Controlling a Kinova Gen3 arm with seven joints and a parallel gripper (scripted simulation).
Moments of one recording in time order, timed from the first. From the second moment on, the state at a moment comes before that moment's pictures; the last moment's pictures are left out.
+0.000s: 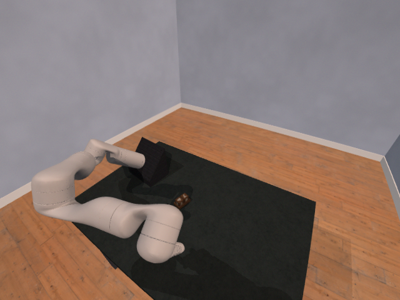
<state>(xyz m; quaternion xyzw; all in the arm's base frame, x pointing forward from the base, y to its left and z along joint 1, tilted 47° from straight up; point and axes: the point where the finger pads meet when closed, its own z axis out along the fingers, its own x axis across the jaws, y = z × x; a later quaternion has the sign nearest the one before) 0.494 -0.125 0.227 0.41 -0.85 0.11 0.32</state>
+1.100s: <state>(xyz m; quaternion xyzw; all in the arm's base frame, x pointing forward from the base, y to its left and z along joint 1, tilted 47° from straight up) 0.481 -0.089 0.187 0.57 -0.74 0.09 0.35</state>
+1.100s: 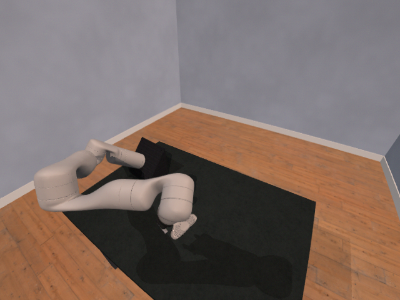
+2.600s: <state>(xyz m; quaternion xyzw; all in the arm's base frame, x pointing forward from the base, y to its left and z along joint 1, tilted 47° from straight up) 0.353 0.037 0.076 0.92 -0.04 0.03 0.40</state>
